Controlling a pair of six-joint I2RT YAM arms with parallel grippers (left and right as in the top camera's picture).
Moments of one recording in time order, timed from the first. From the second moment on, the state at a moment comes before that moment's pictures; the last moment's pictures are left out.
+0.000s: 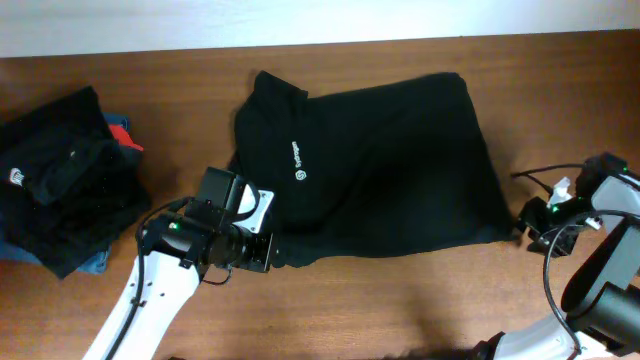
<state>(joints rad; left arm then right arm) -0.36 1.25 0.98 -1.00 0.35 -0.12 -0.61 1.81 1.10 -0.98 -0.21 0.05</state>
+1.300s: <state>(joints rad) -0.36 1.25 0.98 -0.99 0.29 -0.12 -0.57 1.82 1.07 -0.97 -0.30 0.07</state>
